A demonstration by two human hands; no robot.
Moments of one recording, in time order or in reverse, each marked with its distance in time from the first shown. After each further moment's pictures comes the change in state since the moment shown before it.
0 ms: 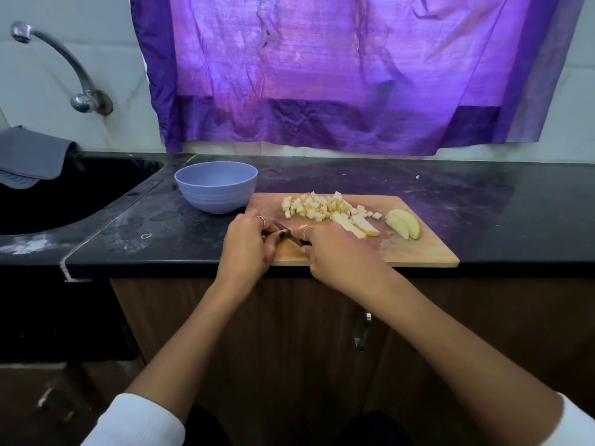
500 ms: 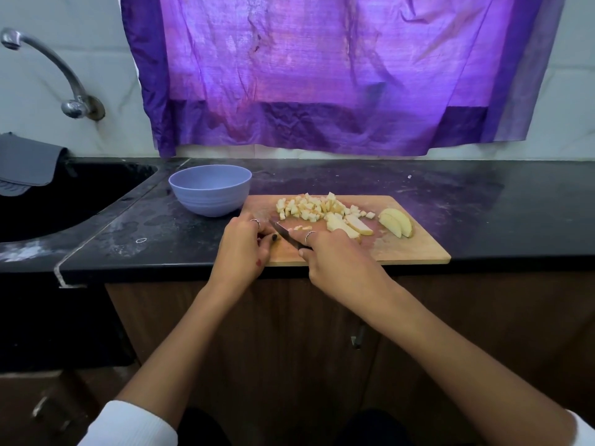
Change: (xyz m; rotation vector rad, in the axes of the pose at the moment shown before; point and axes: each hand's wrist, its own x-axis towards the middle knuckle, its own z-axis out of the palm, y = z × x) left_hand -0.003 0.007 -0.011 0.036 -0.062 0.053; right_hand -0.018 0.002 0.004 0.094 0.085 0.018
